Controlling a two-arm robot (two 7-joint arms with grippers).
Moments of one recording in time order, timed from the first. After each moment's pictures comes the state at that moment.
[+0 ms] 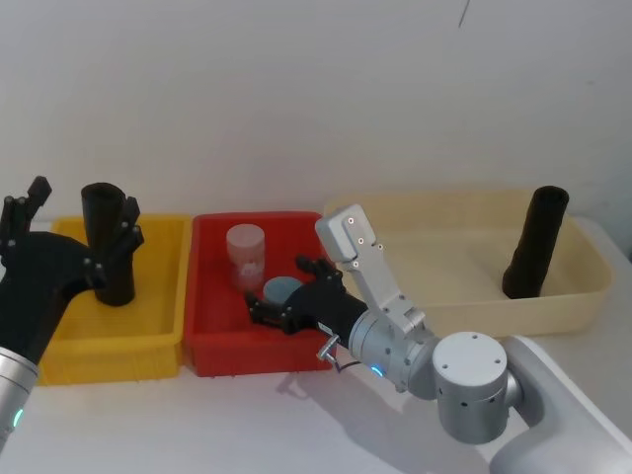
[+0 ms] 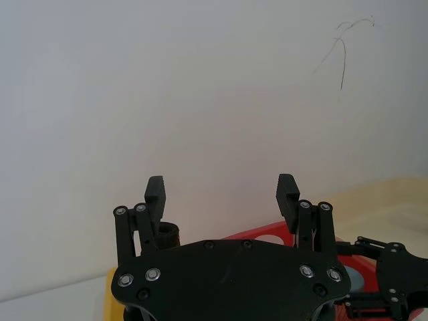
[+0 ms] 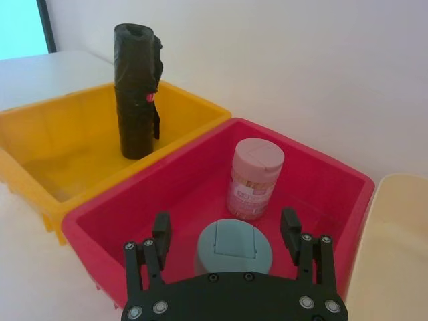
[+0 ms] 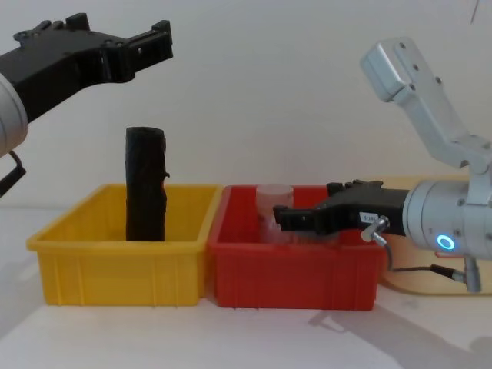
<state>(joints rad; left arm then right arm) -0.10 0.30 0.28 -1.84 -0.23 -0.13 -0.04 0.42 0.17 -0.40 -1.33 0.08 0.18 0.33</state>
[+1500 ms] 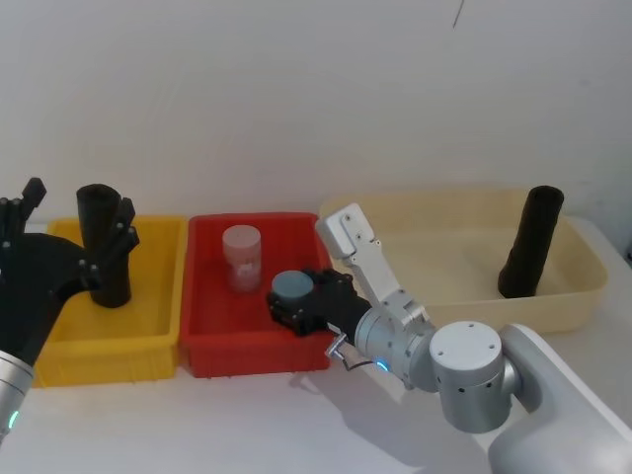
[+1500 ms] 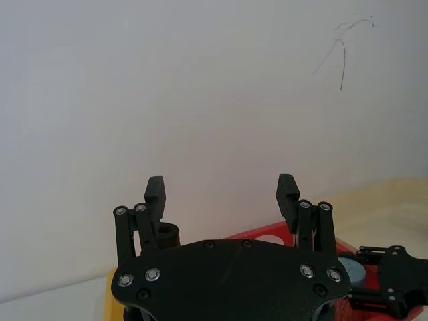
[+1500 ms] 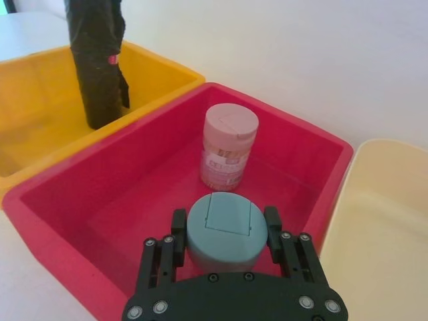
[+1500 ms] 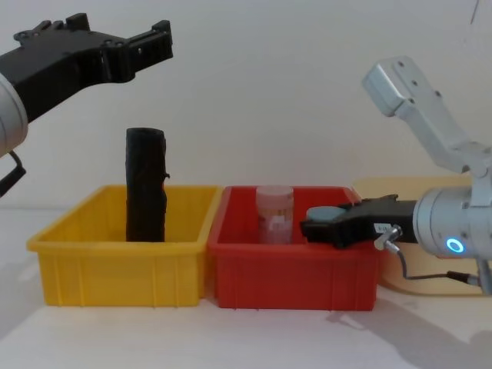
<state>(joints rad) -0.10 0.30 0.28 -1.84 -0.23 -0.13 -0.04 0.45 0.18 -0.39 -1.29 0.06 0.27 0.31</state>
